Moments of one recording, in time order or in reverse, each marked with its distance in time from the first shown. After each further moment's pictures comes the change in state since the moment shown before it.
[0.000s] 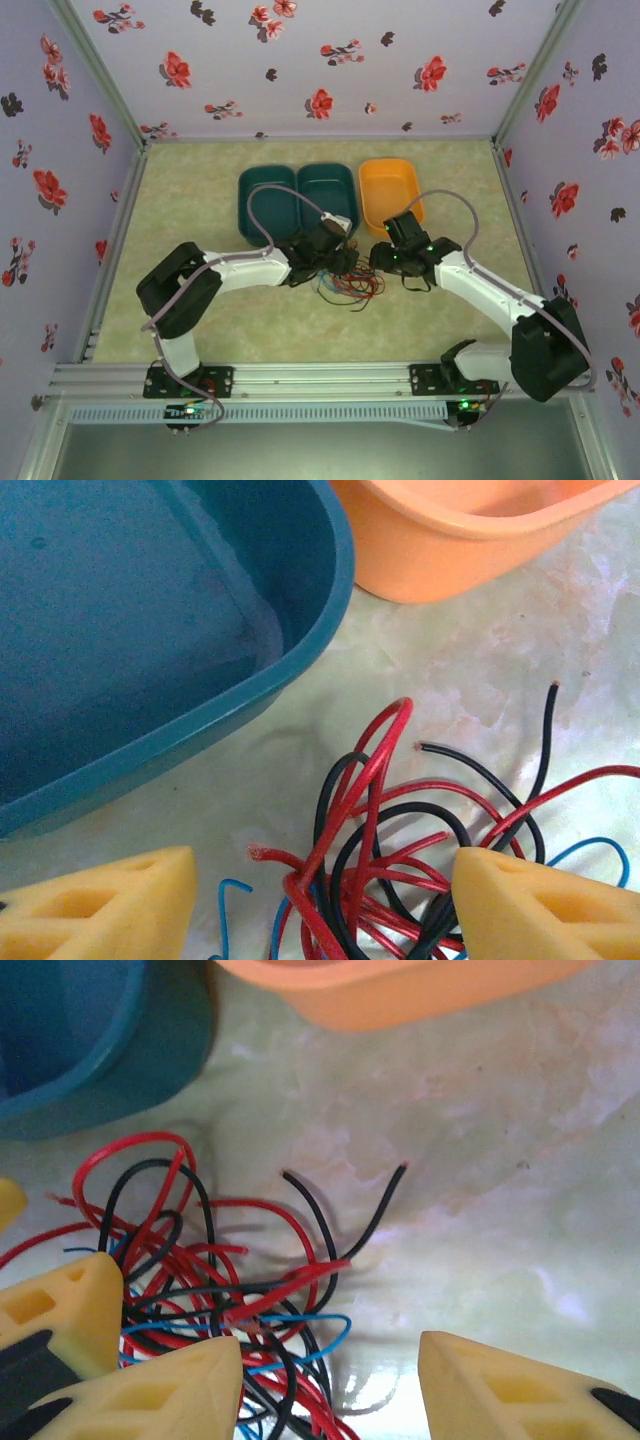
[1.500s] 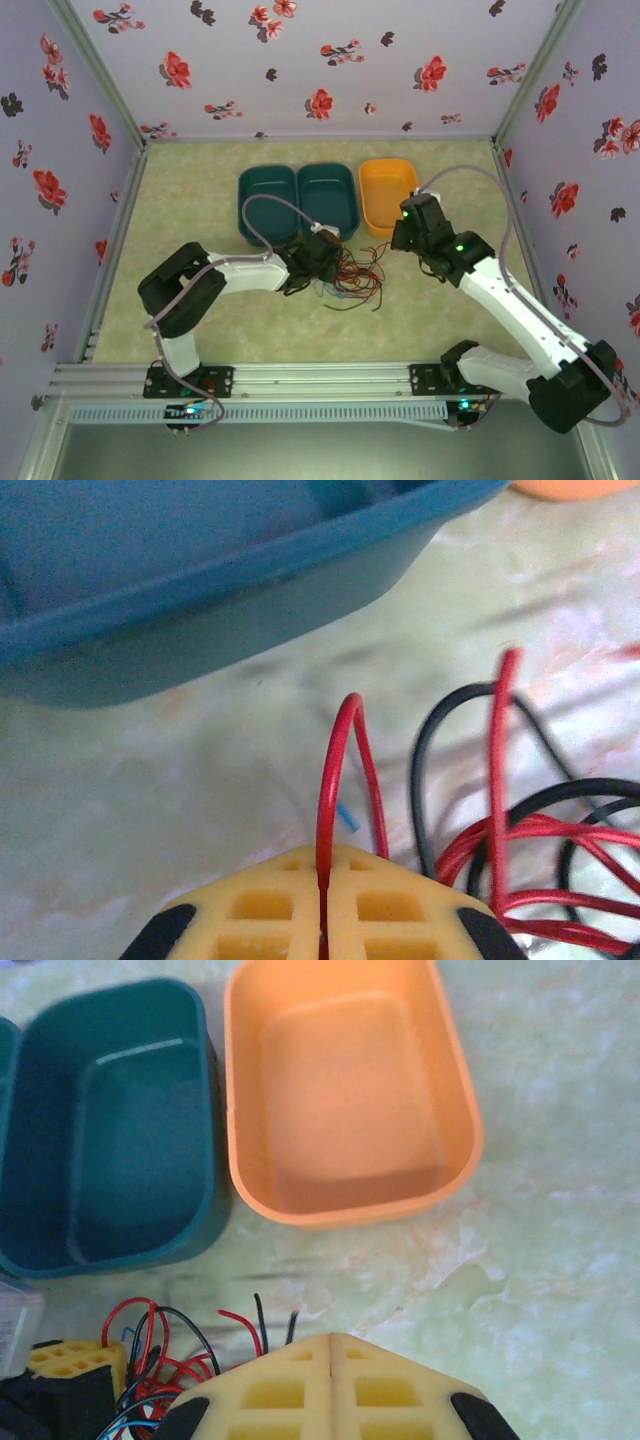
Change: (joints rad) left arm 0.000 0.004 -0.083 -0.043 -0.064 -0.094; right arm 0.028 -0.203 0.213 -0.190 0.282 -0.134
